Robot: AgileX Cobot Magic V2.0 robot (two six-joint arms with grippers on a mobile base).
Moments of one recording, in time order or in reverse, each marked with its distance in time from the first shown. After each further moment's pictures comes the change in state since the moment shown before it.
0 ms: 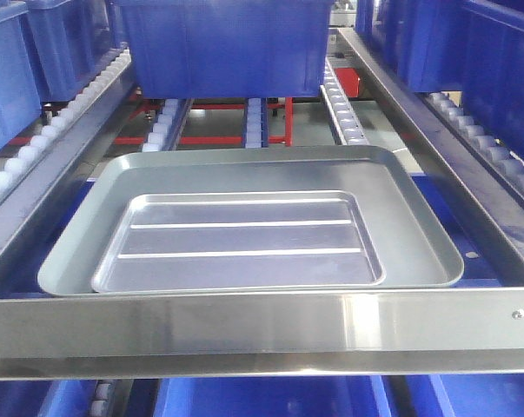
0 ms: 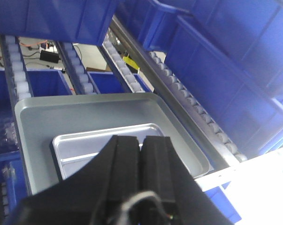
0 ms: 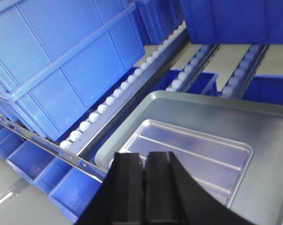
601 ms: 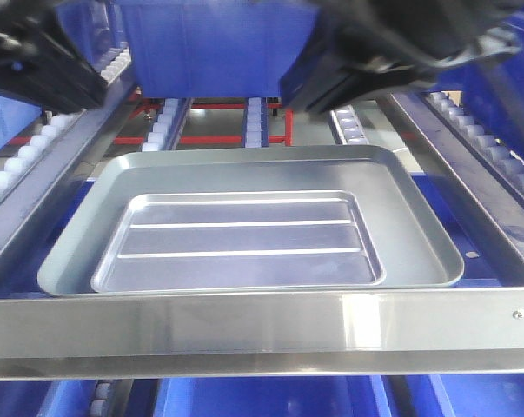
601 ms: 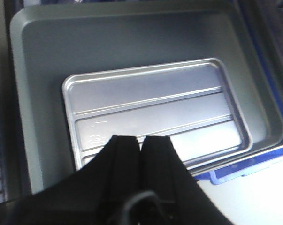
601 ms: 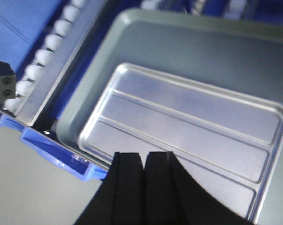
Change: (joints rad) left arm 0.027 0.755 -0.375 -0.054 0.113 0.000; right arm 0.000 0.741 -0.380 0.074 0.048 0.001
